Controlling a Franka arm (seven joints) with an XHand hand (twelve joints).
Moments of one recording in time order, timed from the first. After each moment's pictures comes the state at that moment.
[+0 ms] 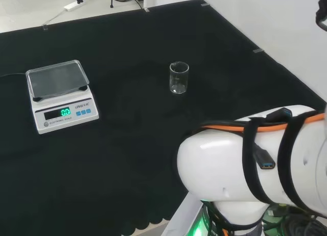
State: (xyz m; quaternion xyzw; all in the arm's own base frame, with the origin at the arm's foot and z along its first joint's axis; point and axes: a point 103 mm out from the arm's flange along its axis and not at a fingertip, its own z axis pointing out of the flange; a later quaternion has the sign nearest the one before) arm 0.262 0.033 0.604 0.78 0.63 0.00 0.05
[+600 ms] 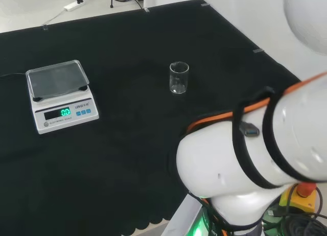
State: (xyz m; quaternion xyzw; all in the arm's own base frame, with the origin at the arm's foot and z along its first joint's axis) arm 0.341 -0.105 0.517 0.80 0.60 -0.03 -0.05
